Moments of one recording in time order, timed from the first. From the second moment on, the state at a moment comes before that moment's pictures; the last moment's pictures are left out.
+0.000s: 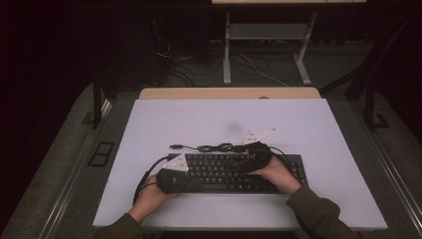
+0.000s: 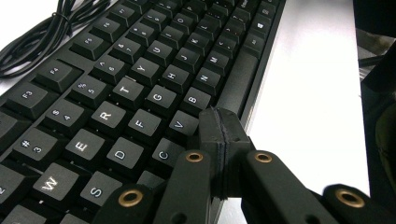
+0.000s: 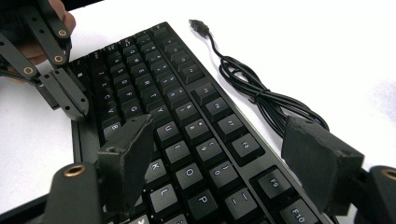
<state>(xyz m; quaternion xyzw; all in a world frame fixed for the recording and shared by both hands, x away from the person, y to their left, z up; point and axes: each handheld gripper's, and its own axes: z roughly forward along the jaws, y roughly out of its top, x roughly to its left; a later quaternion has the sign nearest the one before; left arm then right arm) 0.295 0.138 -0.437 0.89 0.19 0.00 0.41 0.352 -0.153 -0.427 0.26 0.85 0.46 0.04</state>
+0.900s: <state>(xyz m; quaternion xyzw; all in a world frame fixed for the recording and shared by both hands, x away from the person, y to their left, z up) 0.296 0.143 -0.426 0.88 0.21 0.02 0.43 0.352 -0.153 -0.427 0.26 0.85 0.46 0.04</state>
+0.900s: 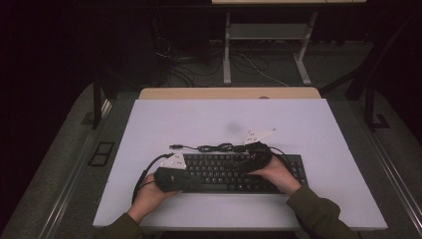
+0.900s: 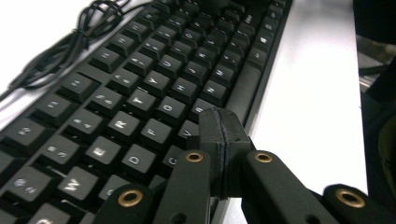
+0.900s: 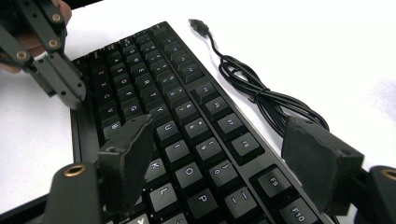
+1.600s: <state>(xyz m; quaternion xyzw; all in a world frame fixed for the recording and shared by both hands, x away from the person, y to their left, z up) 0.312 0.143 -0.426 0.86 0.24 0.05 0.45 0.343 -0.170 -0.423 0.26 0.85 0.46 0.03</state>
